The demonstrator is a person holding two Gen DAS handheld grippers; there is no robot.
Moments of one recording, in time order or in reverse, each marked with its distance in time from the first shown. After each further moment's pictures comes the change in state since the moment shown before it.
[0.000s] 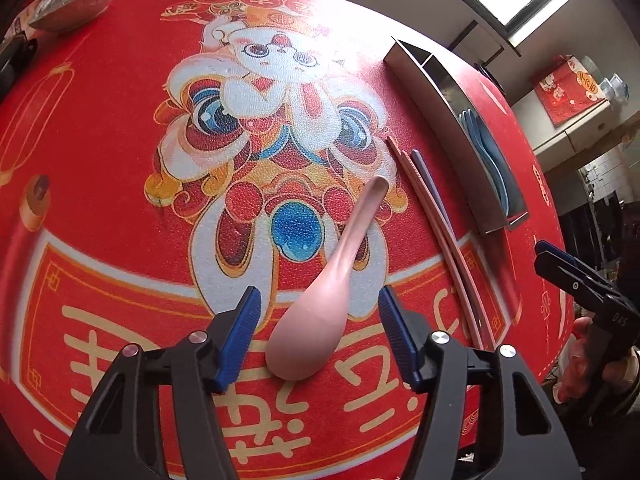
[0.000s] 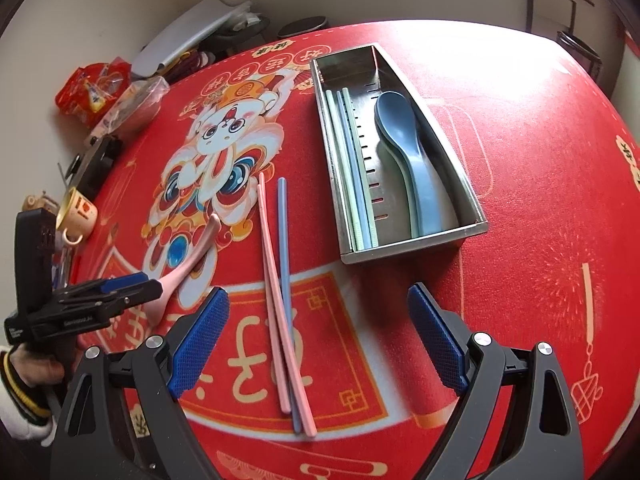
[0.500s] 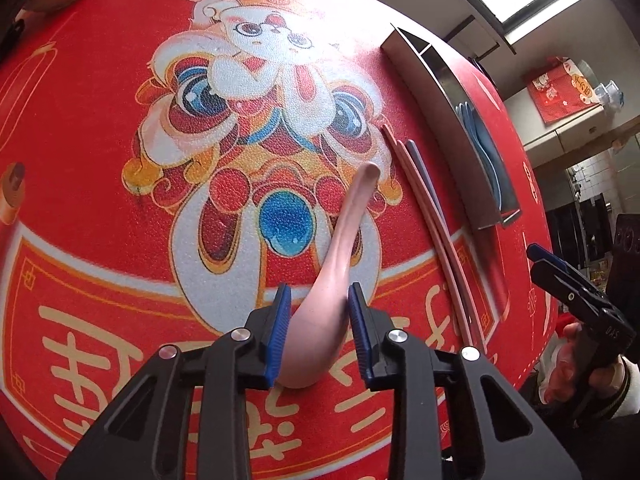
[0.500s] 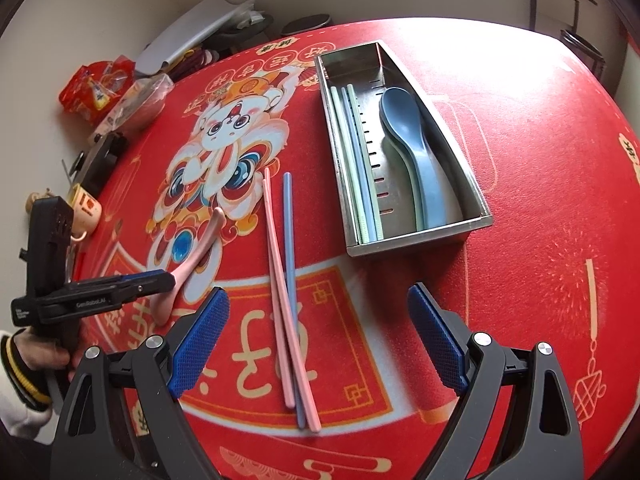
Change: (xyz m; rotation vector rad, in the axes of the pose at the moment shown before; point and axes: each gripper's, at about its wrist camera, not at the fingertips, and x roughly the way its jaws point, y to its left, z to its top) left arm 0.010 0.000 0.001 -0.009 0.054 -0.064; right arm 0.000 0.001 -0.003 0.000 0.007 0.015
